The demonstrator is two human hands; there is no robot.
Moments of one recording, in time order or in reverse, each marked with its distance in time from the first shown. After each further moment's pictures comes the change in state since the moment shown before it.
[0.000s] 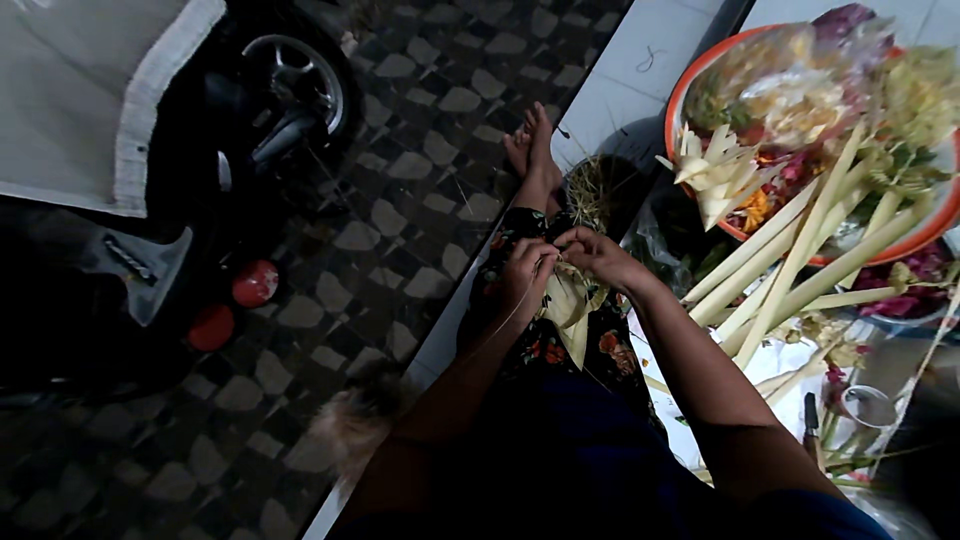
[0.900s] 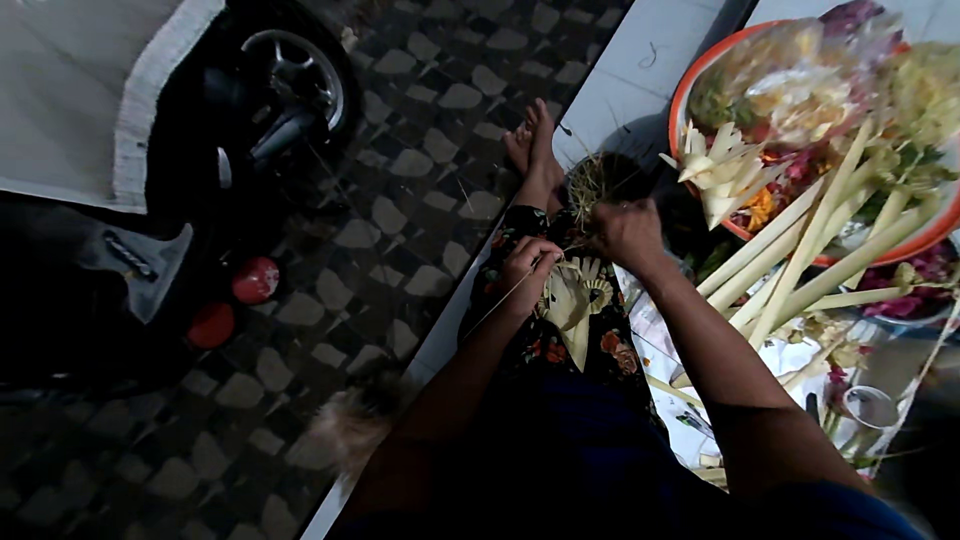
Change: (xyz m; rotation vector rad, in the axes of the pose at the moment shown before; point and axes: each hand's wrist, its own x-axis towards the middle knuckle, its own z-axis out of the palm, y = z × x) left_hand 0.005 -0.004 -0.003 -0.169 -0.030 -0.048; right_hand 0.014 -0.005 -0.031 -1.195 0.370 -0.098
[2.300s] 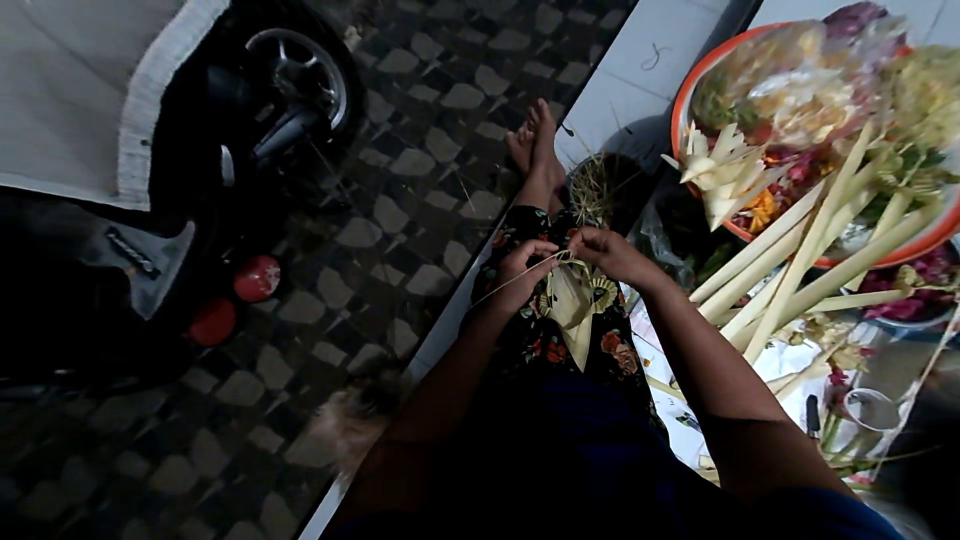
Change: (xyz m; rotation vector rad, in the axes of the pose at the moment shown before) left_hand 0.002 -0.015 -0.014 -0.208 -0.181 -0.177; right_hand -0.012 -0.005 0.020 0.979 -0.334 -0.011
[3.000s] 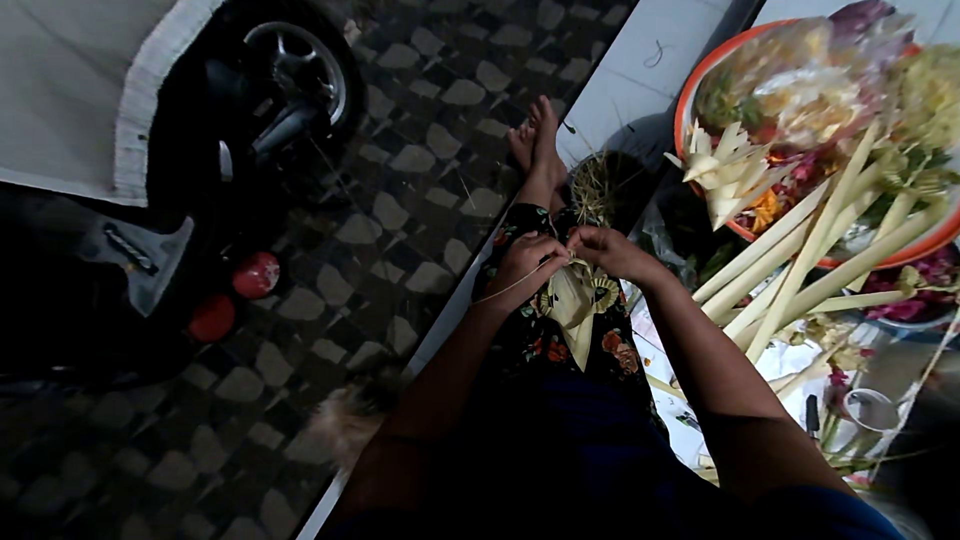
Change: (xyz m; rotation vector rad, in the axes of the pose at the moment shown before) left_hand 0.013 0.025 -0.009 0.465 -0.153 0.307; right_hand 0.004 -0.005 -0.002 -0.050 -0.048 0.001
